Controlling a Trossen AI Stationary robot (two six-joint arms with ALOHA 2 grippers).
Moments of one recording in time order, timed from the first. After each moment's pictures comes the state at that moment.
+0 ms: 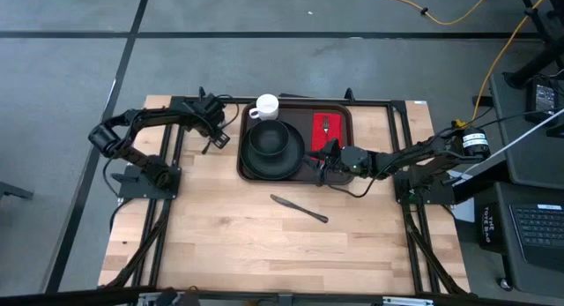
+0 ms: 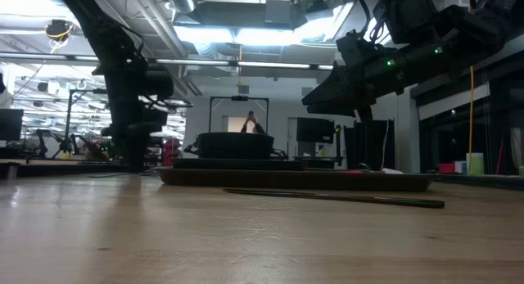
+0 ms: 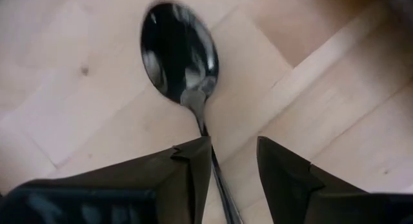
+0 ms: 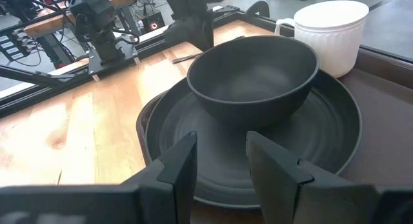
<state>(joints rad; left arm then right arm) 0.87 1.44 0.67 -0.51 -0.03 -0.01 -0.04 1.47 0.47 0.71 0.29 0.36</state>
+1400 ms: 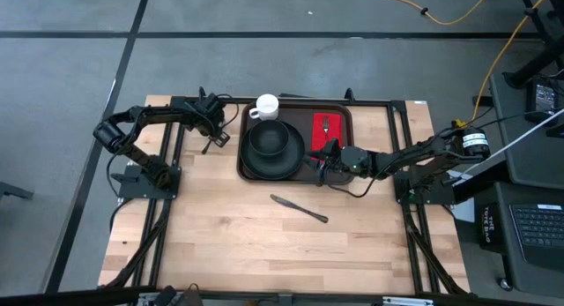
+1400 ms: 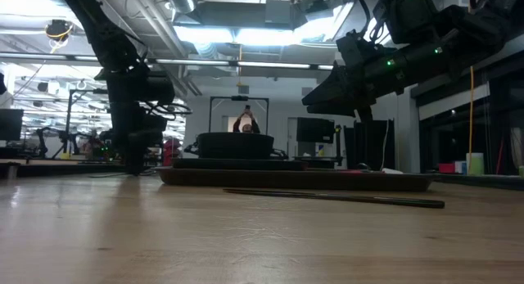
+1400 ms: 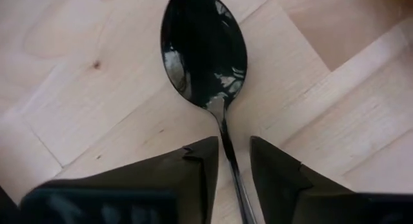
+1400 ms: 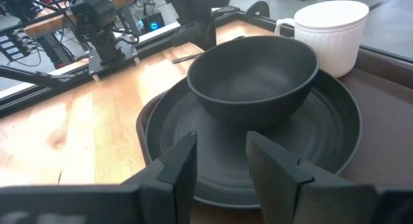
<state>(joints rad) 0.89 1.50 0.67 -0.48 -0.07 -0.03 -0.04 1.47 0.47 0.71 0.29 0.36</state>
